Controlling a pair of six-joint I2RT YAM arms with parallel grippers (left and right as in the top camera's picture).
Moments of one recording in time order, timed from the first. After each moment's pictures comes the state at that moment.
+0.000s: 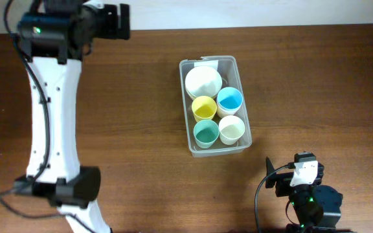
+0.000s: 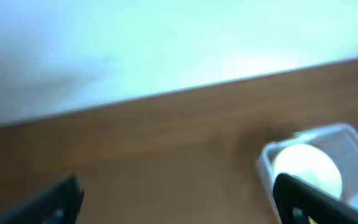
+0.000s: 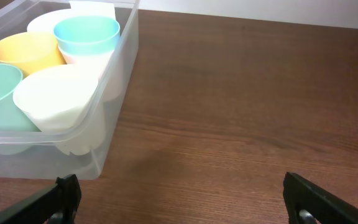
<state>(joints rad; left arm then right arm) -0.14 1.95 2.47 -1.19 0.00 0.08 -0.11 0.02 0.15 -0.51 -0.18 -0.12</state>
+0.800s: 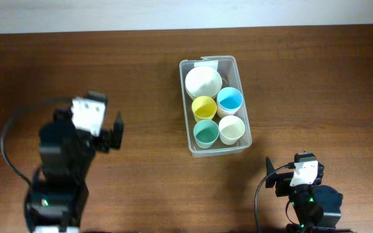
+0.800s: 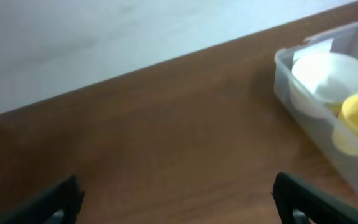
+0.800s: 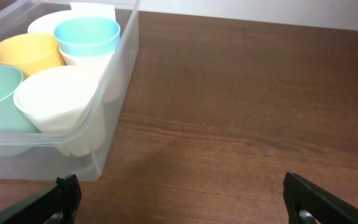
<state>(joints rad) -0.05 0.80 0.81 -0.45 0.01 0.26 -0.11 0.01 0.15 -0.51 -0.18 -0.12</state>
